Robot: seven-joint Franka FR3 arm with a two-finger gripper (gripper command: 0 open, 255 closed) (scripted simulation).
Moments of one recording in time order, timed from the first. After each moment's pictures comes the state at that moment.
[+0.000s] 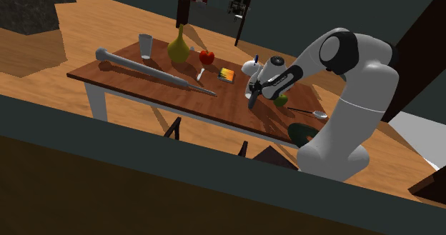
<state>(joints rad) -0.47 0.24 -0.17 -2.26 -0.67 2.98 0.91</state>
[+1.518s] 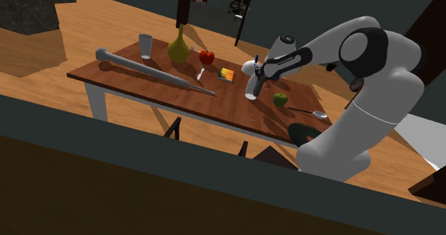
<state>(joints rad) -0.52 0.04 -0.07 -2.22 -0.42 2.75 0.66</state>
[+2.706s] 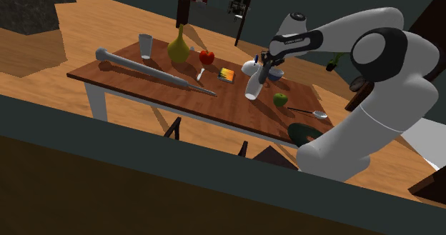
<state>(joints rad) -0.51 -0.07 -0.06 -2.10 -0.31 2.53 0.54</state>
